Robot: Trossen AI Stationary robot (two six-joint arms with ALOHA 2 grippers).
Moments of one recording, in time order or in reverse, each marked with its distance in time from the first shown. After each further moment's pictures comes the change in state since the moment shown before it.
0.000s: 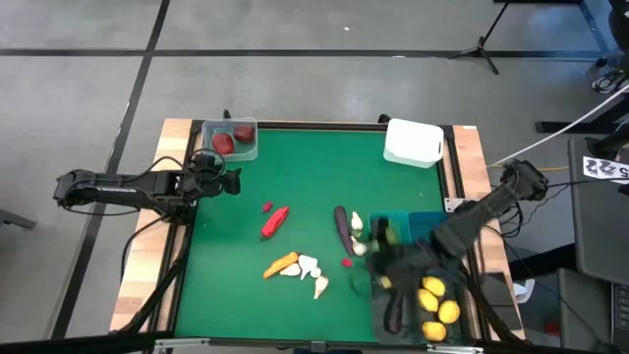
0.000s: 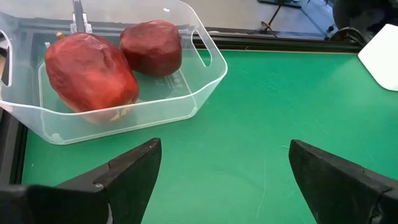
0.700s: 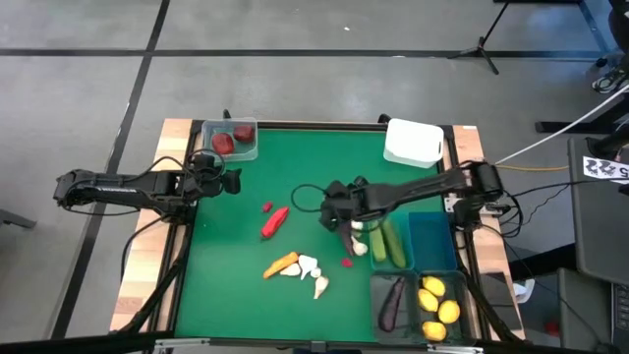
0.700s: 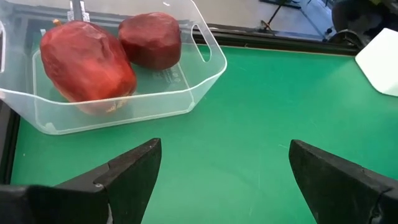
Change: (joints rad) left arm 0.000 0.000 0.000 -0.003 0.018 -0.047; right arm -0.478 0.322 0.009 0.000 -0.053 0.544
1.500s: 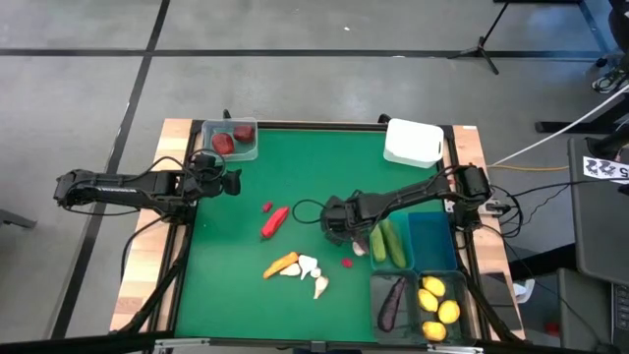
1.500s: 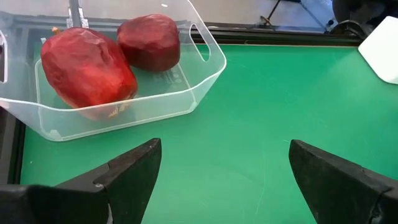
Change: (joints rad) left arm 0.000 0.001 0.000 -0.005 0.002 0.052; right arm 0.005 0.099 -0.072 0.043 -0.187 -0.055
